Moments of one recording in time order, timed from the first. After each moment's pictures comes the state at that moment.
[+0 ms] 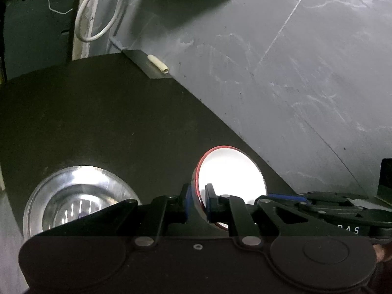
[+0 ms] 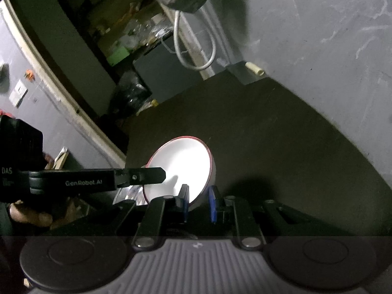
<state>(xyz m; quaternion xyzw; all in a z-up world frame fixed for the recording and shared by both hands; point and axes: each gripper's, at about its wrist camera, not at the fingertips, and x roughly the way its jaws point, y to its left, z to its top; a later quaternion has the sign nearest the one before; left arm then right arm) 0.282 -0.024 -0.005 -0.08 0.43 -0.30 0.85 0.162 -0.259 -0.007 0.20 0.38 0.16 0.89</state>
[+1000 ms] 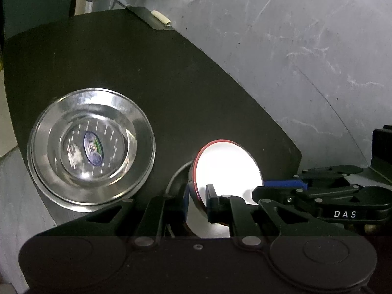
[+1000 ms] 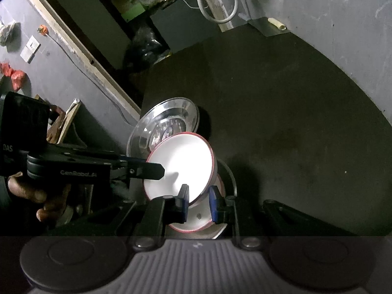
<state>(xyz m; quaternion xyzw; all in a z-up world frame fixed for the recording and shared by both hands) 0.225 0.006 -0.033 -0.07 0.51 -0.31 0.80 0.108 -0.230 -0.024 0.16 0.46 0.21 0.85</state>
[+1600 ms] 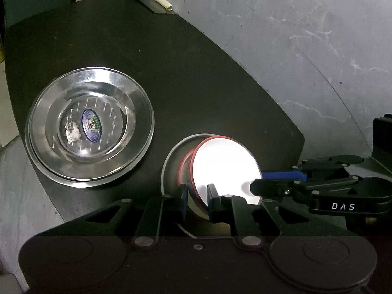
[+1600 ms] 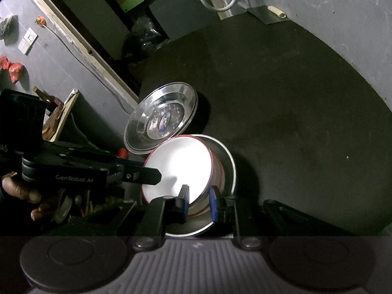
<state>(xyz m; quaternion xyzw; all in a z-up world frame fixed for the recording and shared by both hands) 0.210 0.003 -0.042 -0.05 0.53 -0.30 0.79 0.106 -0.228 -0.034 0.15 0.48 0.21 0.84</state>
